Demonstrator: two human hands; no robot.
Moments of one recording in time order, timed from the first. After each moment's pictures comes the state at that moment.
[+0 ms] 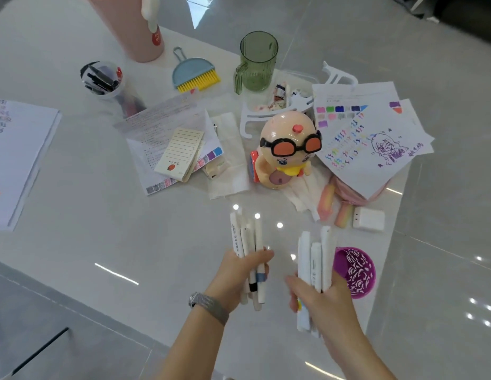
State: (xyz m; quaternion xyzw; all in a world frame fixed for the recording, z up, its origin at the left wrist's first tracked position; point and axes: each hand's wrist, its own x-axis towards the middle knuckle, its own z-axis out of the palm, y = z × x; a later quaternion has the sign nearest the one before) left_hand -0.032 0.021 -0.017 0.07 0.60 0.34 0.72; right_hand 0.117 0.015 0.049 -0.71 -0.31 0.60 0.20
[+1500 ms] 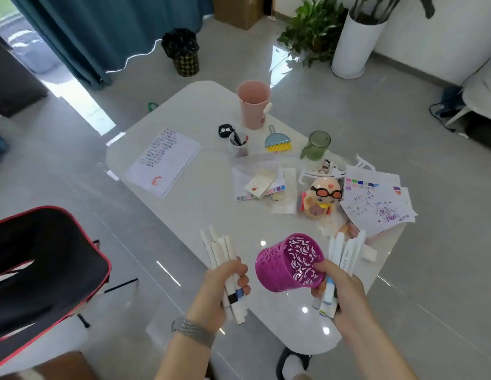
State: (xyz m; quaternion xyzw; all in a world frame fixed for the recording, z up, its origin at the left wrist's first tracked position) left_hand -0.084 -0.145 0.278 -0.10 0.54 0.57 0.60; right_hand 0.096 -0.052 0.280 -0.64 -0.22 0.70 0.22
